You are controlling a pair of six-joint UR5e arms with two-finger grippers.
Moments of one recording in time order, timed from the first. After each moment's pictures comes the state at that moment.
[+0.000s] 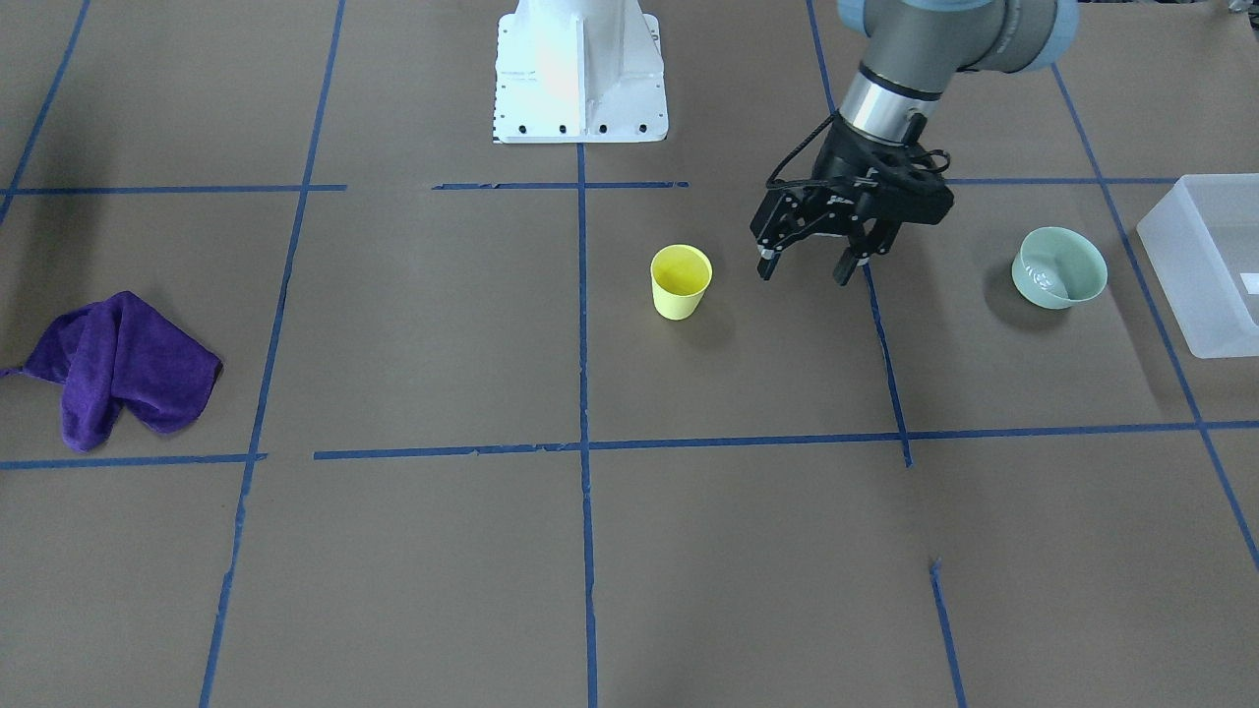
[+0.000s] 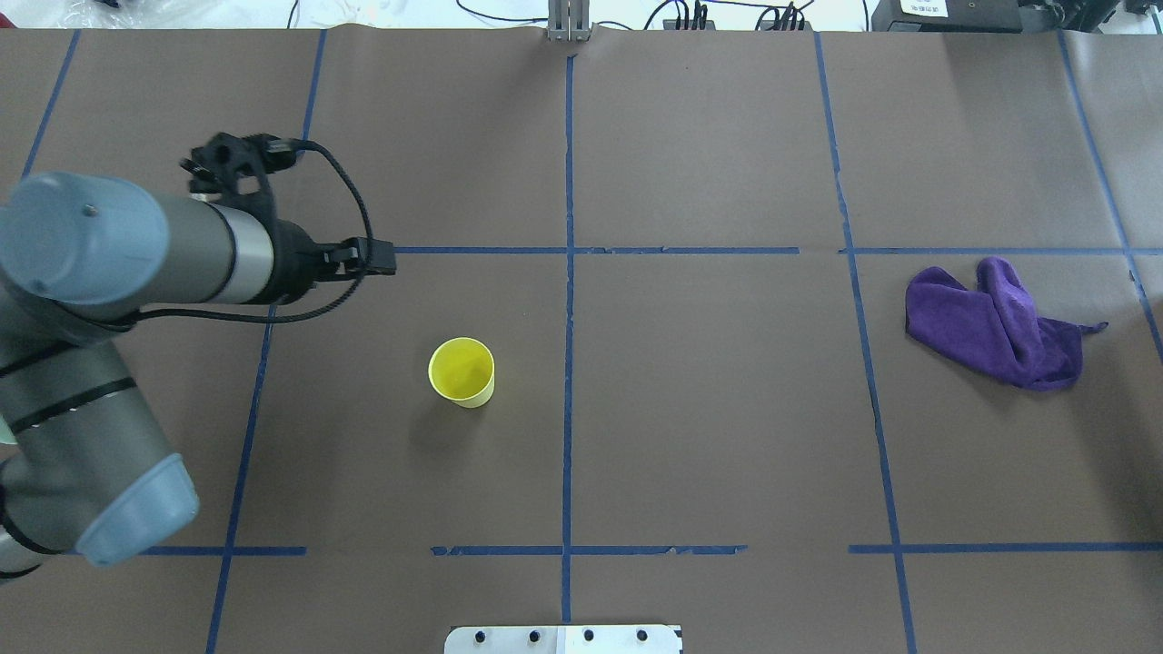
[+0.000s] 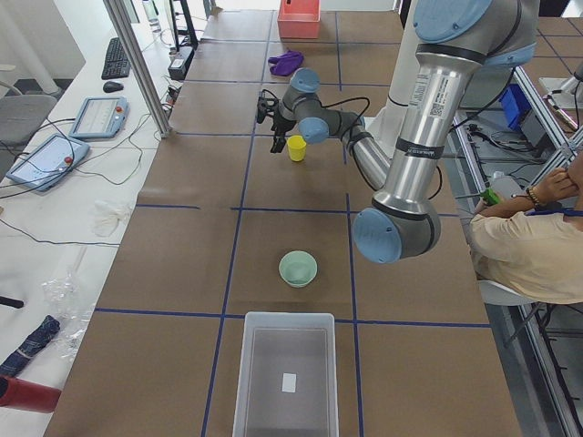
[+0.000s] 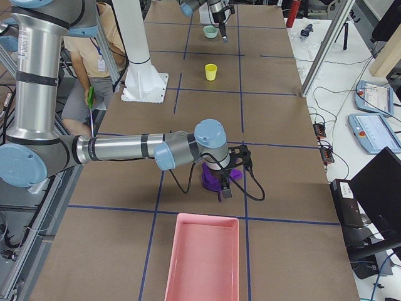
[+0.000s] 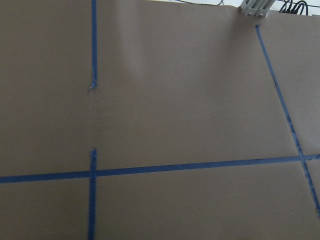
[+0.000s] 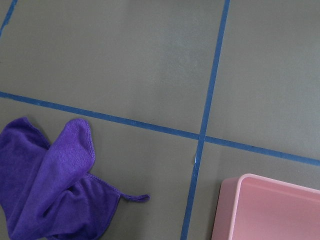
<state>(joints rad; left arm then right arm) -0.63 -1.92 -1.98 -1.85 -1.72 -1.32 1.53 -1.73 1.83 -1.32 2.32 0.07</state>
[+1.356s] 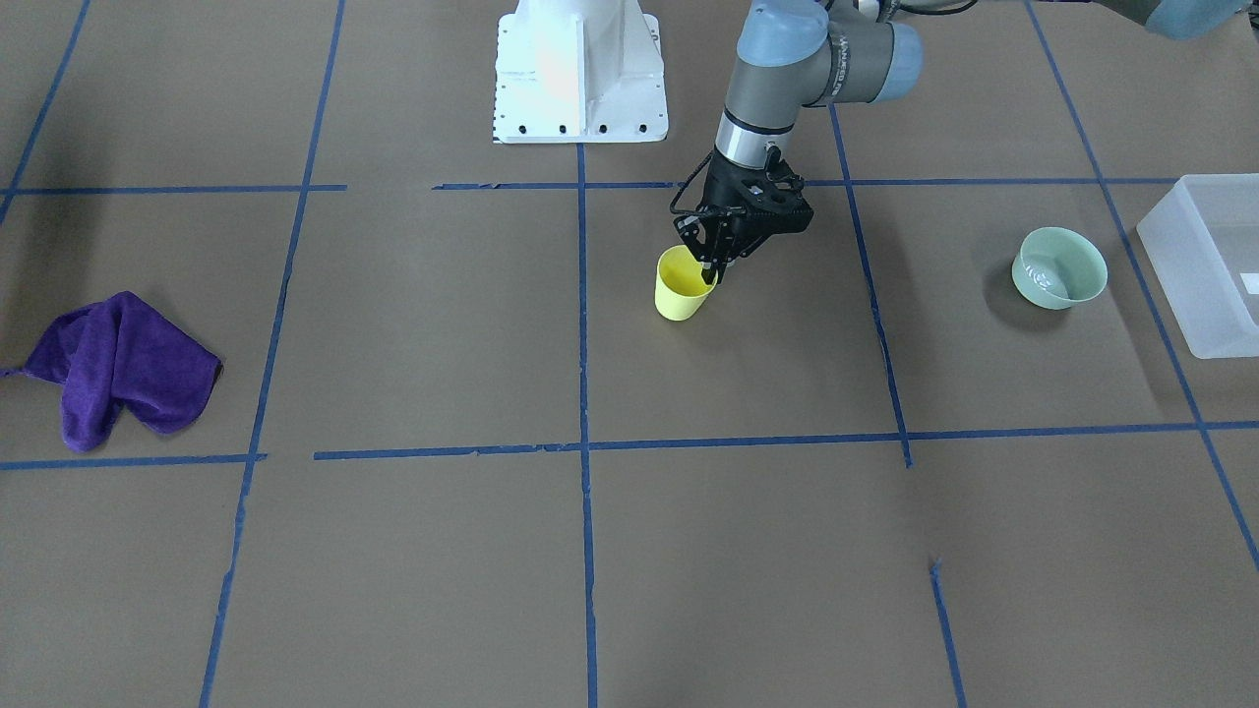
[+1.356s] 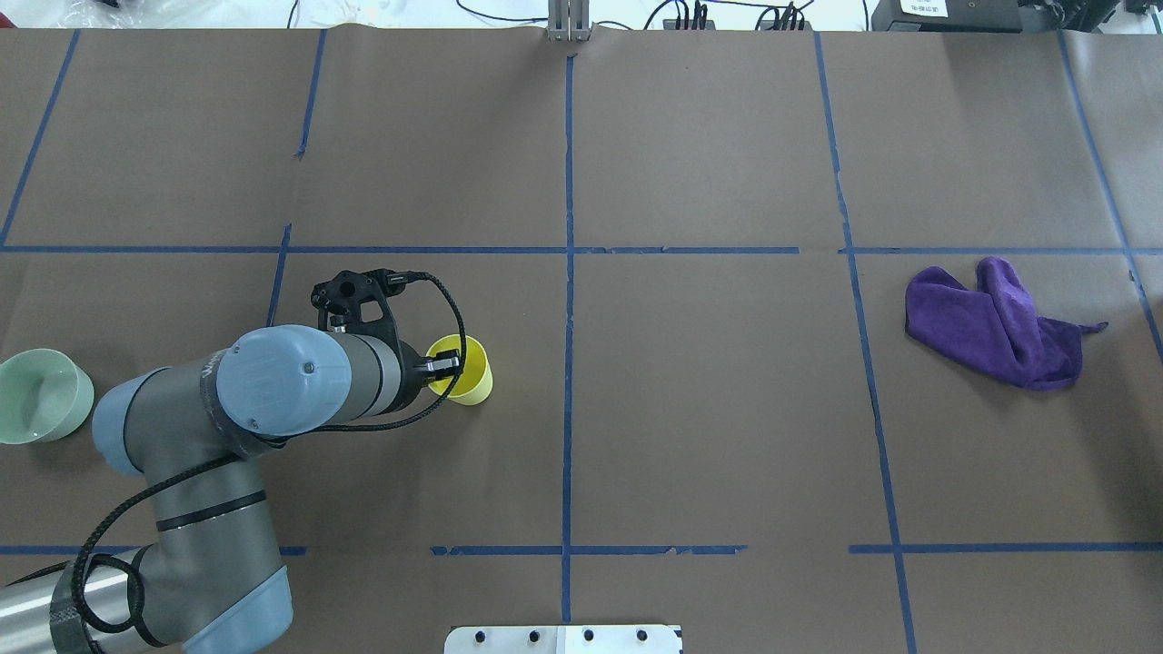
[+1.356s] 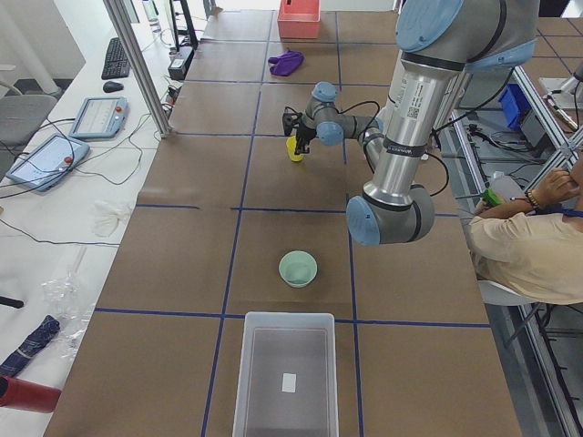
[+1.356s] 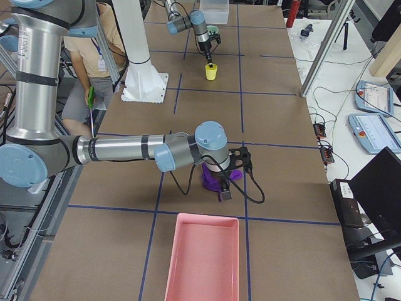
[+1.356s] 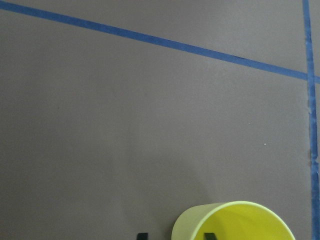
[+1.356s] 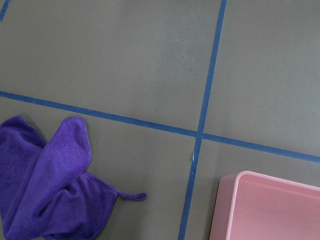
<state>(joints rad) -0.41 -1.97 -1.88 -1.83 -1.59 -1.51 1.53 -1.73 1.81 -1.32 2.32 0.07</state>
